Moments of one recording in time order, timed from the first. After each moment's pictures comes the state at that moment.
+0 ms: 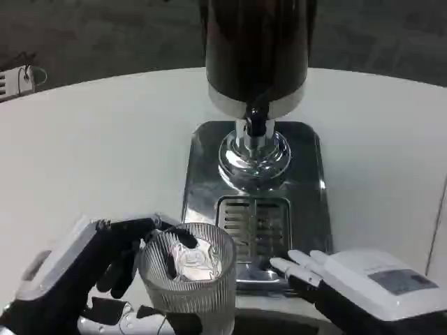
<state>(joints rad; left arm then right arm) -0.03 0.52 0.13 -0.01 0.20 -0.70 -0.18 -0.02 -0.32 0.12 -1.03 -1.02 0.27 1.09</state>
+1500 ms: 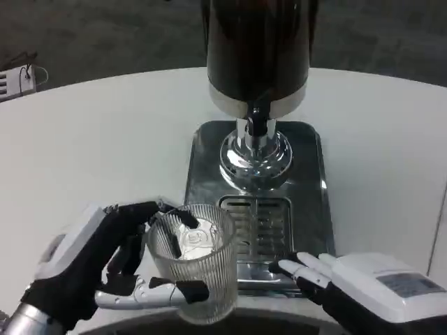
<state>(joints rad) -0.19 0.46 0.10 0.16 0.28 -0.66 -0.13 0.00 -0.30 0.10 -1.03 -1.03 0.27 1.08</state>
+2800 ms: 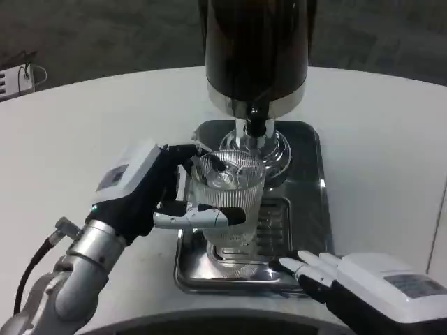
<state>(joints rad) -0.69 0.43 -0.11 0.67 0.50 -0.60 0.12 0.03 -0.26 0.03 -1.03 -0.95 0.23 1.08</state>
